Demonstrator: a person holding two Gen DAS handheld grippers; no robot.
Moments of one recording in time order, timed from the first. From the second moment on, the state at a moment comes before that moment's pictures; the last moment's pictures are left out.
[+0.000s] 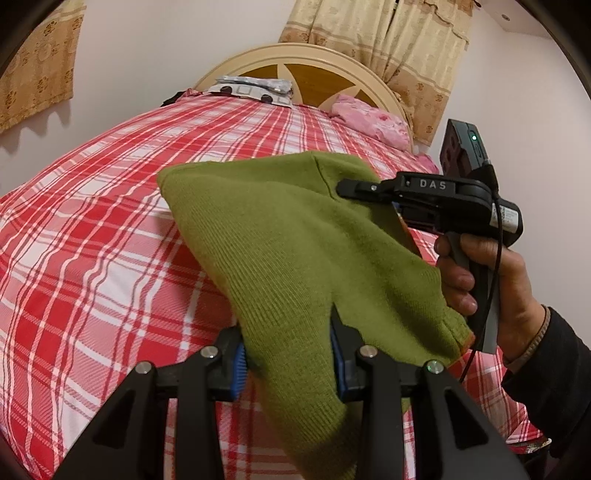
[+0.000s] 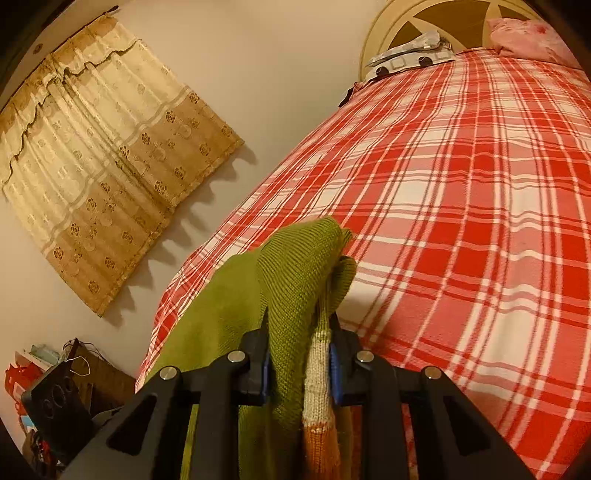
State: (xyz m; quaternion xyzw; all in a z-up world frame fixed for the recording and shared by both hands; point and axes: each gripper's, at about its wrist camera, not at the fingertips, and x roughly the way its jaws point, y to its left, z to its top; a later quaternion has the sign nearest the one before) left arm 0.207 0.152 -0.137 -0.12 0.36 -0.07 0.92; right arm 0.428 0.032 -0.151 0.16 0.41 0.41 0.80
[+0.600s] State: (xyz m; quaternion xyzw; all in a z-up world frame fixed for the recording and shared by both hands) left arm 0.195 0.179 -0.156 -0.13 0.38 -0.05 0.92; right arm 0.430 0.077 -0.168 0.14 0.43 0.43 0.78
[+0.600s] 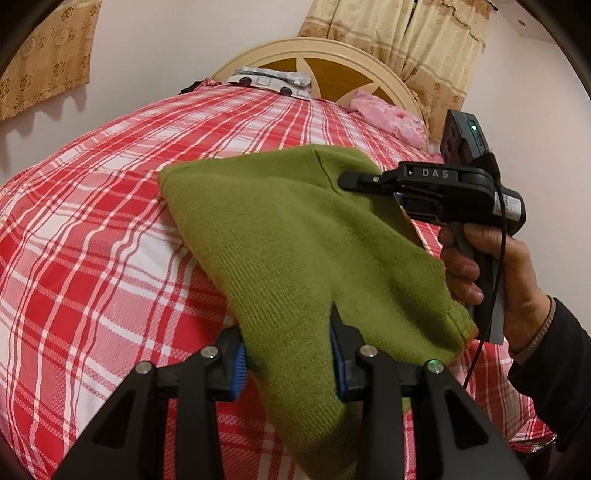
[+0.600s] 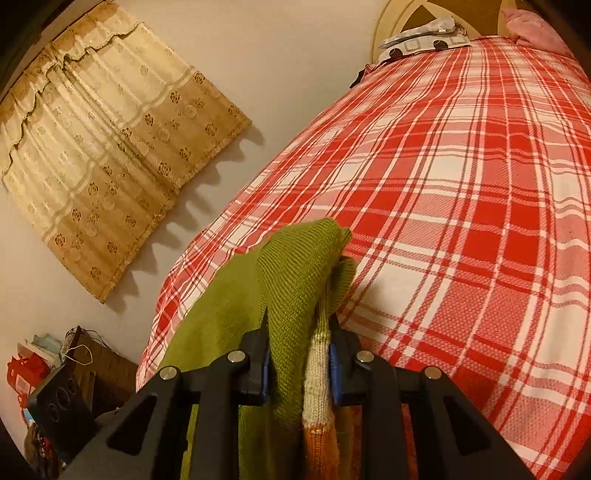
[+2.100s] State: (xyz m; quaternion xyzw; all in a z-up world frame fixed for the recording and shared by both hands) left arm 0.192 0.220 -0.187 -0.14 0.36 0.07 0.92; right arm 0.345 0.074 -0.191 0.06 0.46 0.43 0.77
